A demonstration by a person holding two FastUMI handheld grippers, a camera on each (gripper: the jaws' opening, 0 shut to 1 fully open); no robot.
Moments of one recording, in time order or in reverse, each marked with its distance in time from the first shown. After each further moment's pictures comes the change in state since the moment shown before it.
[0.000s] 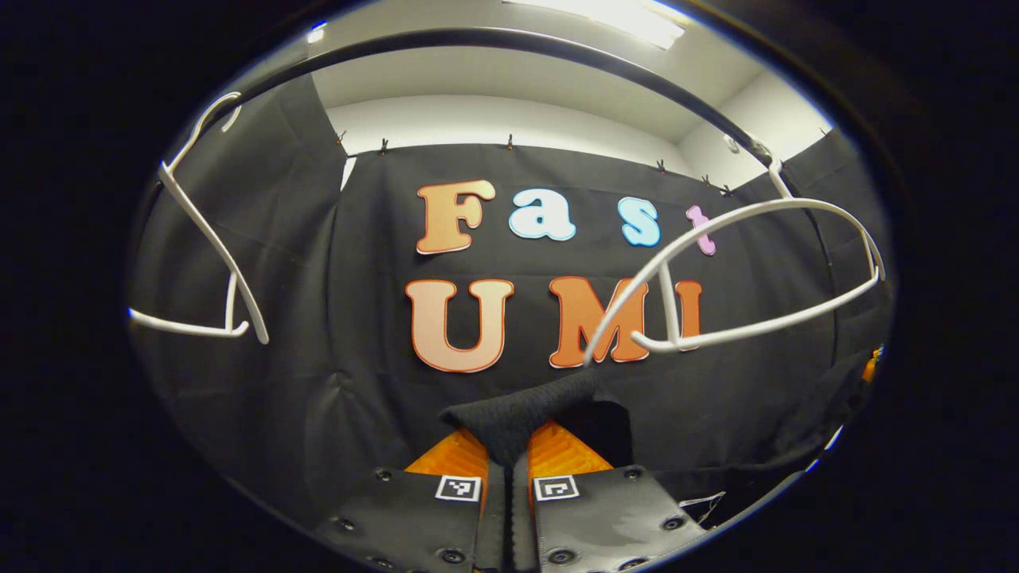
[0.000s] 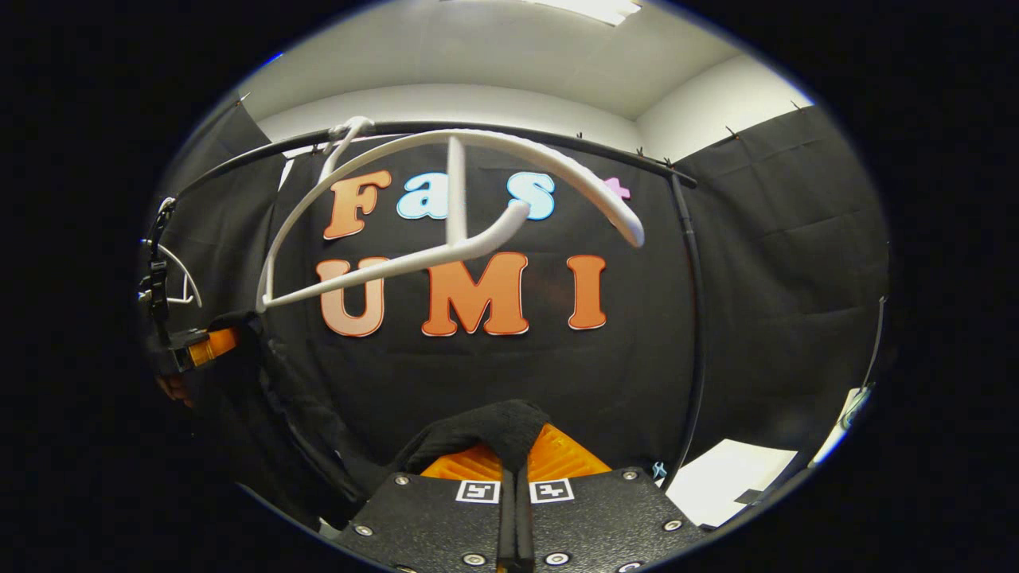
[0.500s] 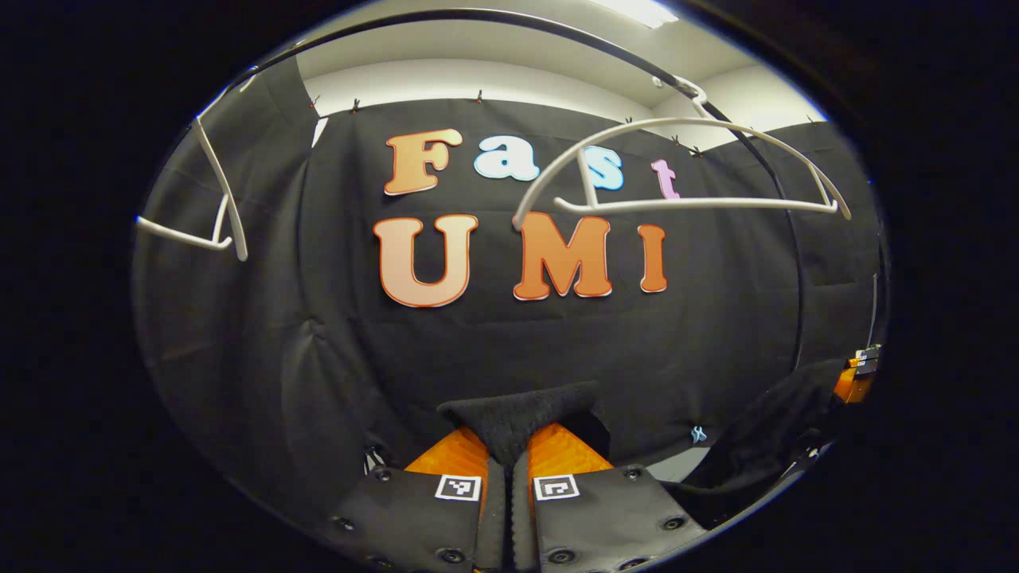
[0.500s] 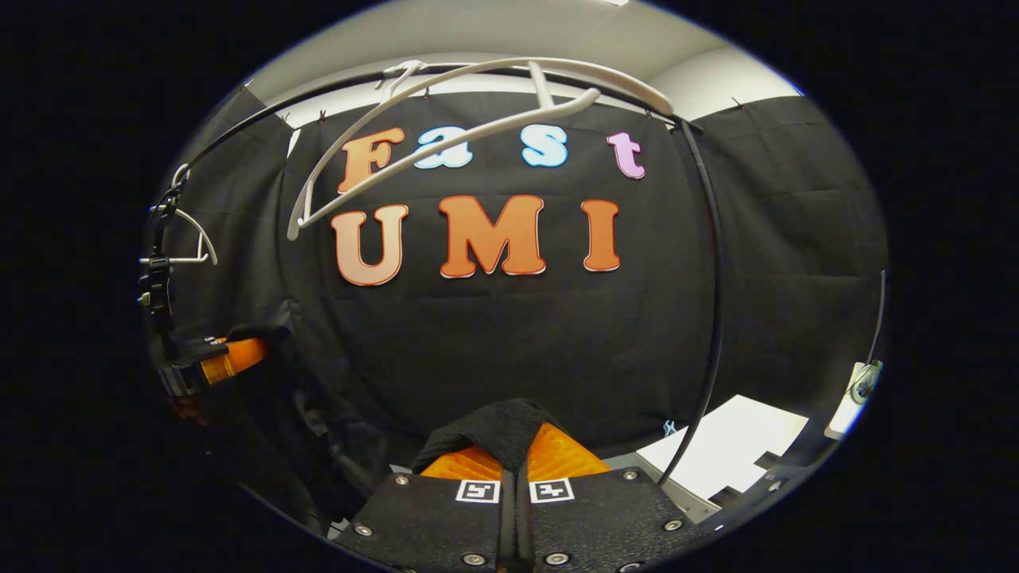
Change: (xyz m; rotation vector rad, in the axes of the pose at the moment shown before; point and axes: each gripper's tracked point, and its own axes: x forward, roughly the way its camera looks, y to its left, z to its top) left arm -0.053 -0.047 -0.090 0.003 0.192 -0.122; right arm -0.042 0.045 -0.099 0.015 0.190 0.027
